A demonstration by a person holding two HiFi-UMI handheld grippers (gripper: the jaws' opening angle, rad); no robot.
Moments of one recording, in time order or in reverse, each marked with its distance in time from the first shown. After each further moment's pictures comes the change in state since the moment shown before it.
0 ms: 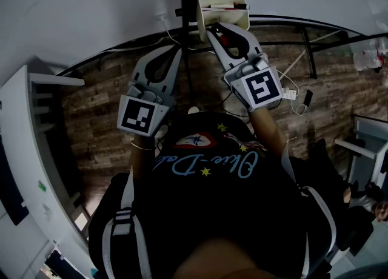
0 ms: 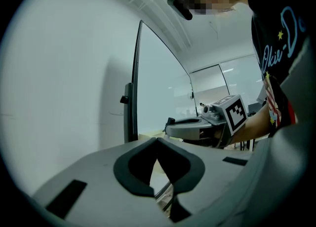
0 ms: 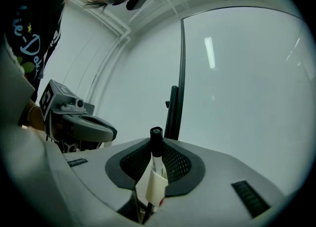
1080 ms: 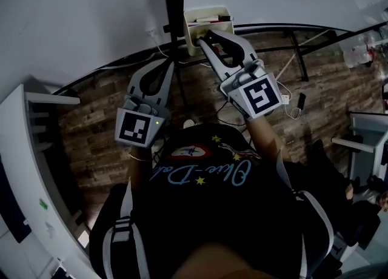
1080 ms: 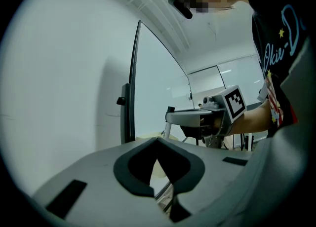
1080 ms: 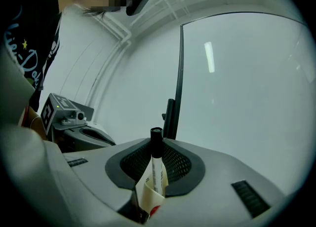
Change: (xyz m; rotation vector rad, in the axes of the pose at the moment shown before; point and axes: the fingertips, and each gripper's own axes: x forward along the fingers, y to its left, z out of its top) left arm 0.008 -0.004 0.004 0.007 -0.012 -0.025; right arm -0.009 -0.010 0.033 -0.011 -0.039 -0.004
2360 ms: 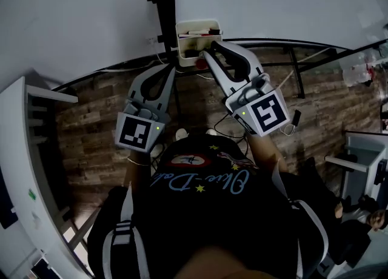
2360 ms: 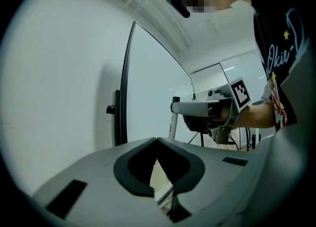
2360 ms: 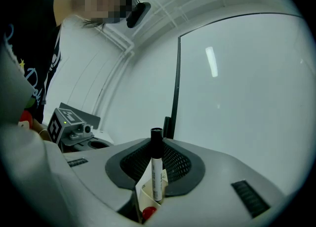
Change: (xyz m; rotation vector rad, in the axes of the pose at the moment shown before) left arm 0.023 -0.023 0.022 0.025 -0.011 0.064; right arm -0.034 -0.019 0.041 0.005 -0.100 0.083
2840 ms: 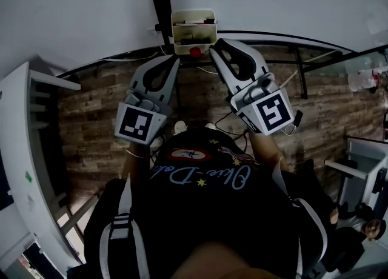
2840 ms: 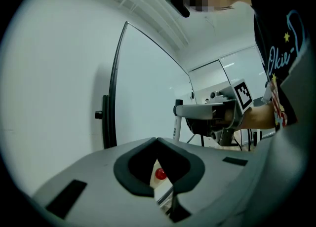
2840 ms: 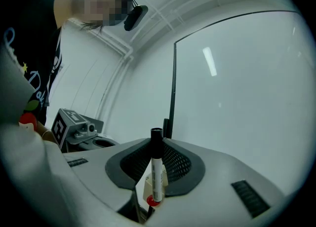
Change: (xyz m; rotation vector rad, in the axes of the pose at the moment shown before) left arm 0.007 -0.032 0.013 0.028 0.020 0.020; right arm -0.040 -0.008 0.004 0.035 -0.026 0.024
